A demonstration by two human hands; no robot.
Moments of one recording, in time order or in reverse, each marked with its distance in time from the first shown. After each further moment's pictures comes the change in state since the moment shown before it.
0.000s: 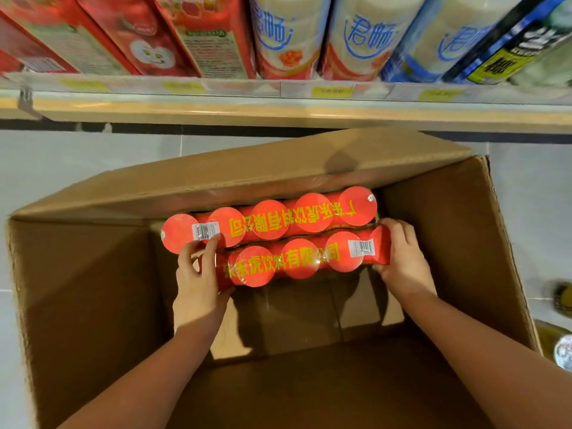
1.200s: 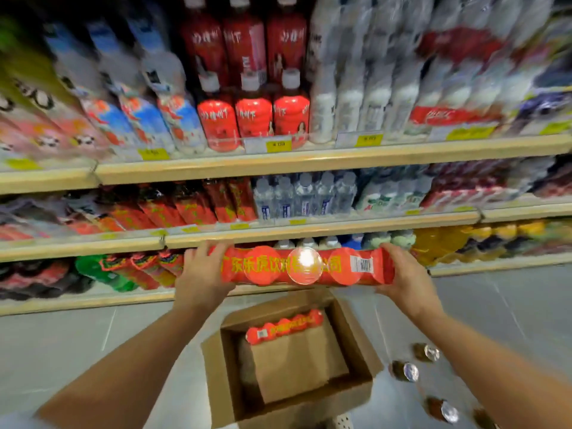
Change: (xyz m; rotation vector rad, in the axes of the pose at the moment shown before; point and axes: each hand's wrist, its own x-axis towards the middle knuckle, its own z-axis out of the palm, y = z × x) left_hand -0.324 0.222 -0.563 0.153 0.241 0.404; right_hand -0.428 -0.226 -0.476 0.126 0.328 -0.241
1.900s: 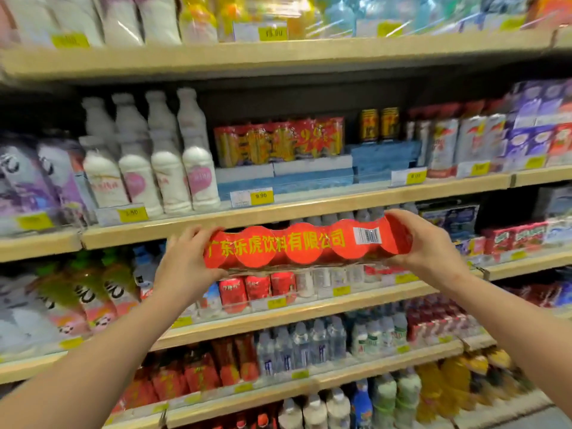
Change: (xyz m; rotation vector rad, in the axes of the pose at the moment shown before) left_hand -0.026 0.081 -0.247 -0.075 0.571 0.421; right_hand -0.058 -0.129 -0.217 0.031 0.626 -0.418
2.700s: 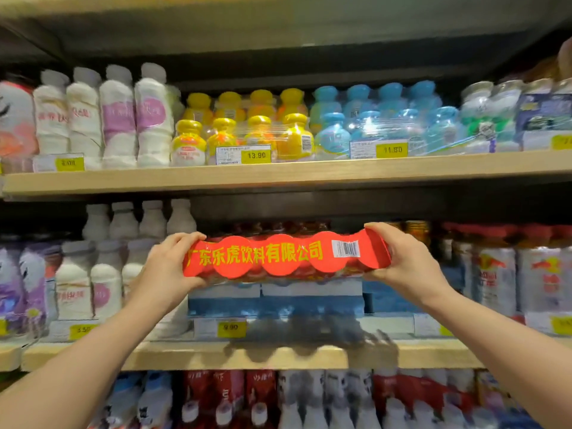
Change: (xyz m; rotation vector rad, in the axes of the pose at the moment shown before) left_hand 0.177 0.075 -0.021 0.103 0.368 -0.061; right_hand 0.236 0.030 -0.051 0.073 0.145 -0.374
